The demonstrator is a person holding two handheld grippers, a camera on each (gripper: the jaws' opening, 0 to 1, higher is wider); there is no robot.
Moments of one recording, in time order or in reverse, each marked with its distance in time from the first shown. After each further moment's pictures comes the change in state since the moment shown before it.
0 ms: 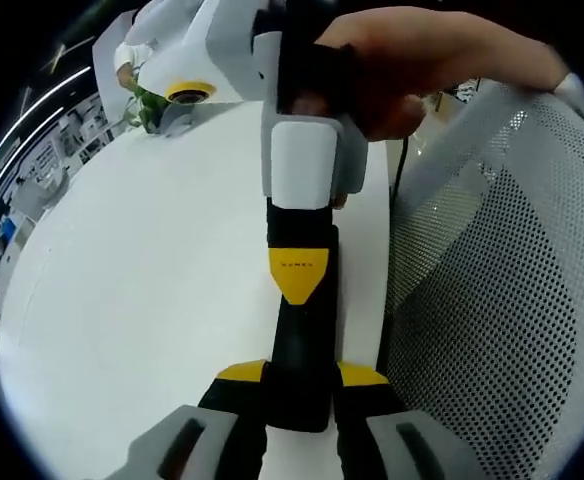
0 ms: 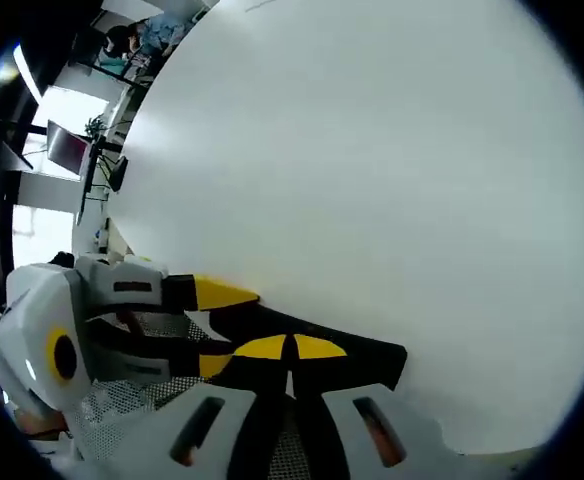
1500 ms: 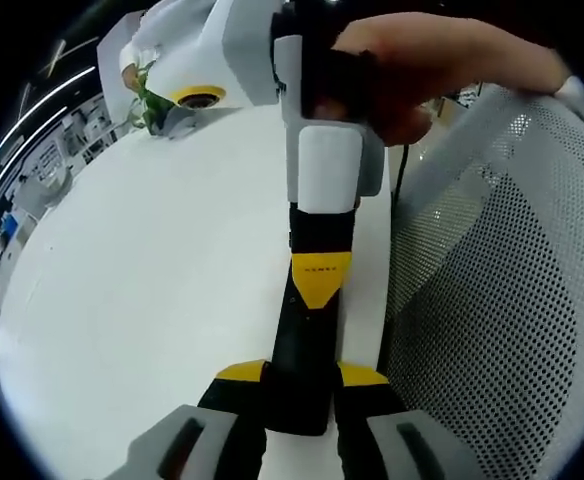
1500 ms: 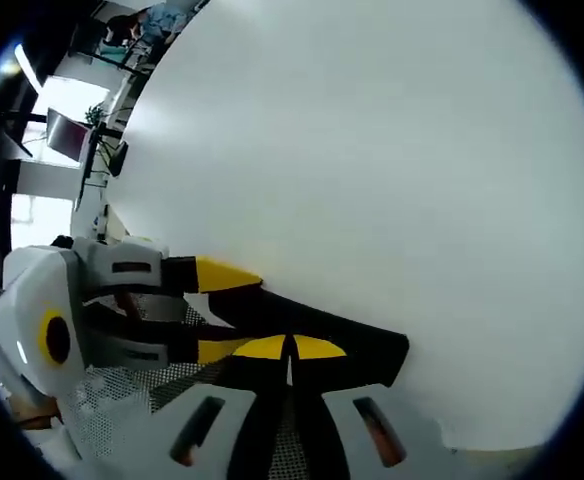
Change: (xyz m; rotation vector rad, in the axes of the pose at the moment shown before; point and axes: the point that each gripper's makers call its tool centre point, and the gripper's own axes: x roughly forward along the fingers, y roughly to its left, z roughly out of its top) left arm 0.000 0.000 0.001 -0.016 -0.026 0.006; right arm 0.002 0.004 -0.010 -0.091 0.054 -0.052
